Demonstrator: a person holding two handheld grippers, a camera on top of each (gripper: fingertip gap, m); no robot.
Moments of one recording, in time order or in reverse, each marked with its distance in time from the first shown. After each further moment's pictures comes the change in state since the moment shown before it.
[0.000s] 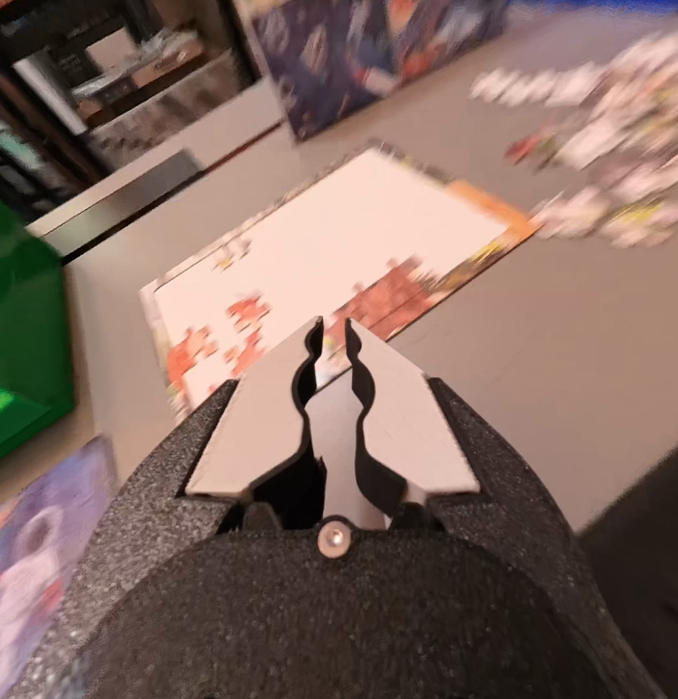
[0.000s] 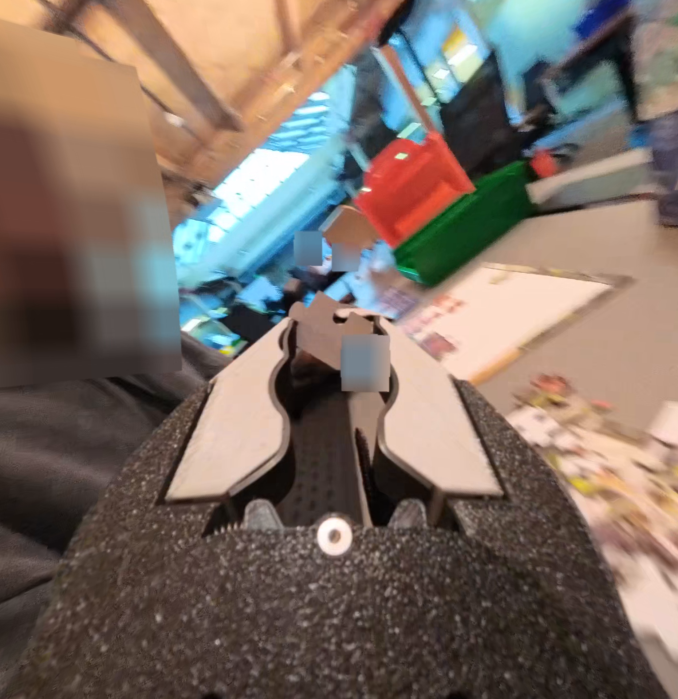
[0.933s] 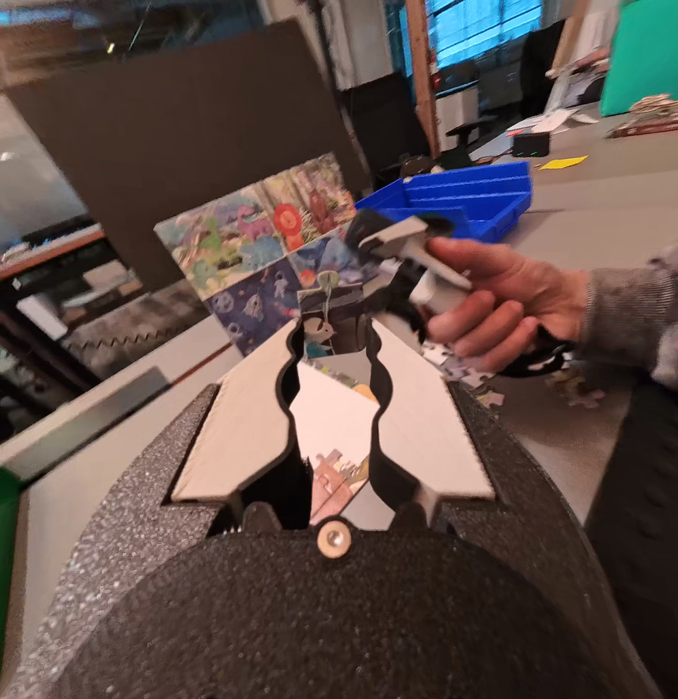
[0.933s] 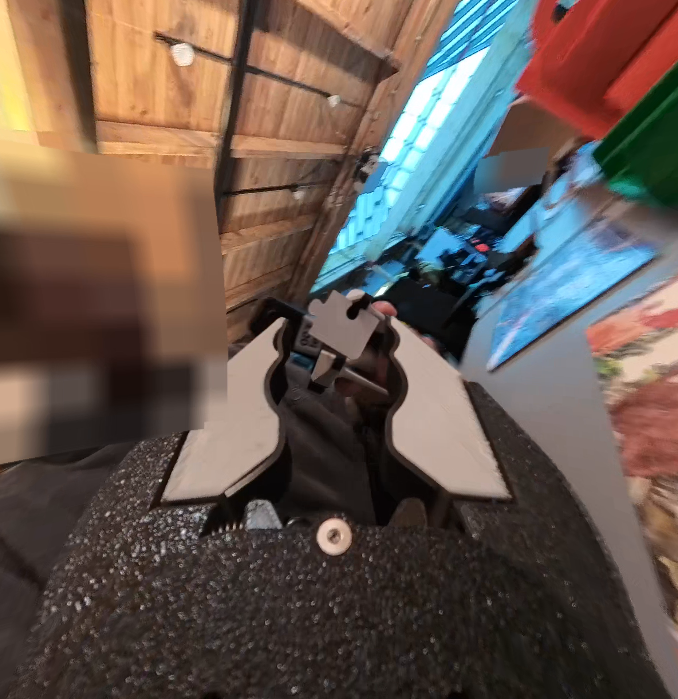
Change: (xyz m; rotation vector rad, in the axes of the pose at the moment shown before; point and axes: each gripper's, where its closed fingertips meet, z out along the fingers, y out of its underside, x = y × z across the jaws) left arm 0.065 -0.145 -0.032 0.480 0.182 0.084; right arm 0.009 0.042 0.198 -0.140 -0.450 0.439
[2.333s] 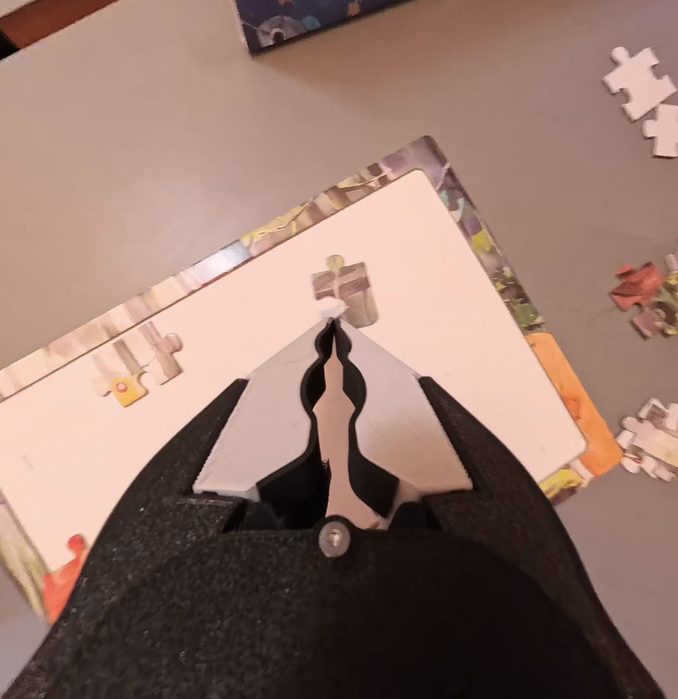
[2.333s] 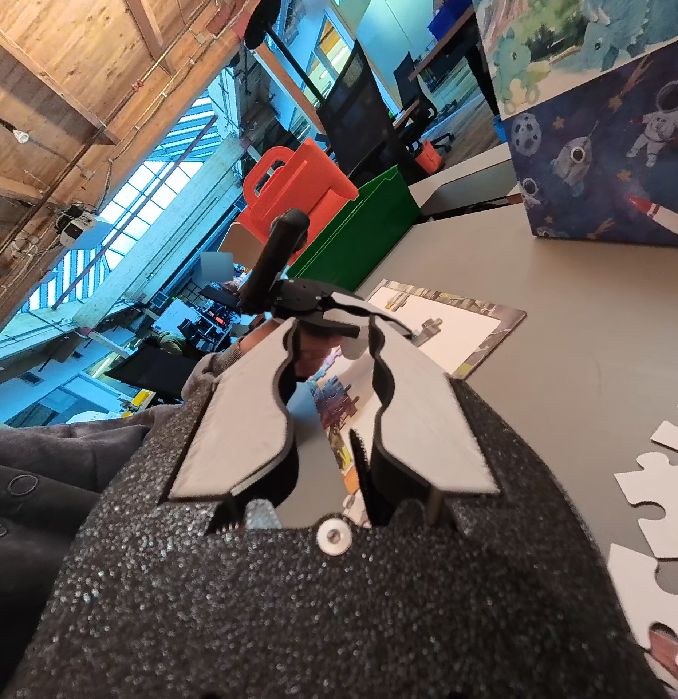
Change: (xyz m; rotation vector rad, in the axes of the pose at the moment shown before) left arm -0.086 0.197 0.115 -0.888 -0.017 -0.427; right arm 0.034 -0.074 -0.136 0.218 0.729 -0.358
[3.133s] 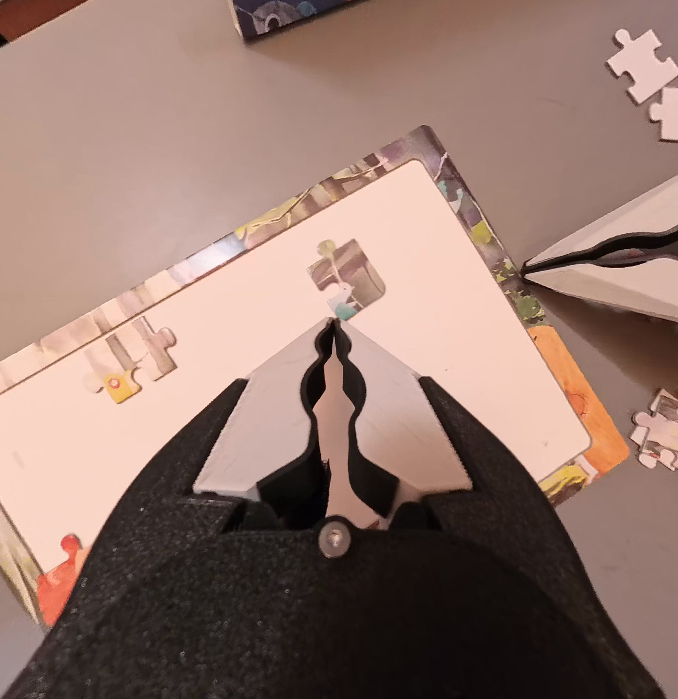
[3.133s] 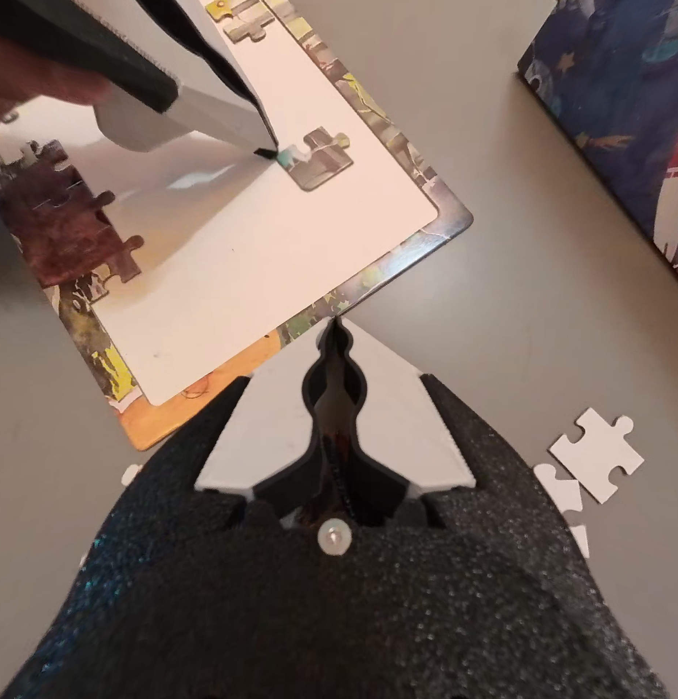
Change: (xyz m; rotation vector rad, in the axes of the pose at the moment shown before) left arm 0.000 0.005 0.000 -0.001 0.015 0.012; right arm 0.092 0.098 0.046 -0.675 0.552 -0.610
